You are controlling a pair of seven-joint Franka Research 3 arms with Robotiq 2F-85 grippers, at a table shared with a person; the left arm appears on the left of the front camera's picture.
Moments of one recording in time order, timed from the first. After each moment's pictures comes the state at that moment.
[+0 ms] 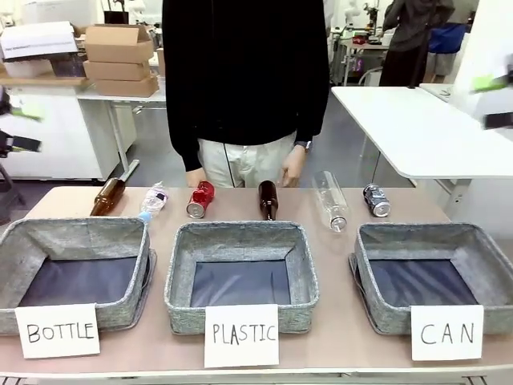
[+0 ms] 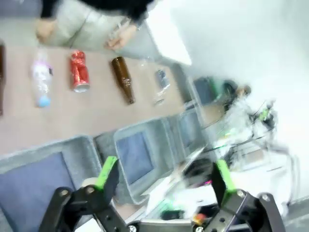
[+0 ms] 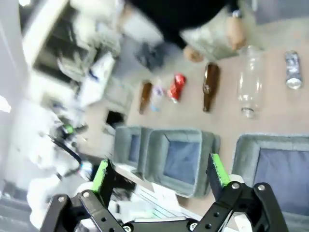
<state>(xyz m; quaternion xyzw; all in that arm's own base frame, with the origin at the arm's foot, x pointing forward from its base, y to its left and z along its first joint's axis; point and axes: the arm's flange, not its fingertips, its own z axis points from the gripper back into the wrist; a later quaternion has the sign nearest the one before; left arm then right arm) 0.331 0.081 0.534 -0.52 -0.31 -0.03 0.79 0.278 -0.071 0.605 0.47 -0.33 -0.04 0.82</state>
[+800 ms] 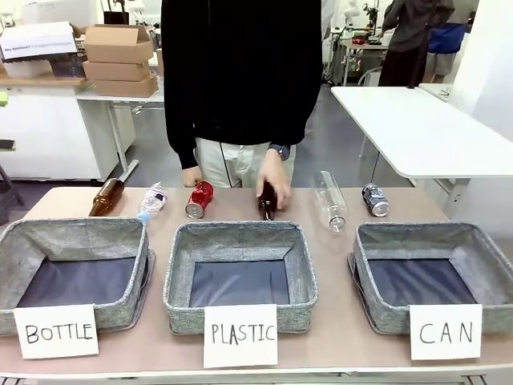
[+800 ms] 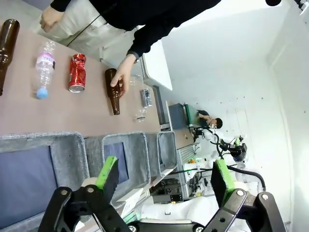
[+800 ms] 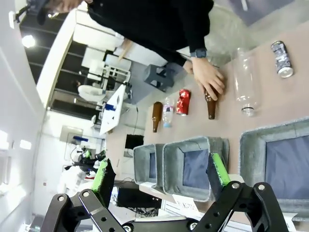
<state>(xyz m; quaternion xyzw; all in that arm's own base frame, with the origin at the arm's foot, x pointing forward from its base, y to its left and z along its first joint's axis) 0.326 0.104 0.528 -0.56 -0.30 0.05 0.77 0.269 -0.096 0.602 0.49 -0.33 -0.12 0.80</state>
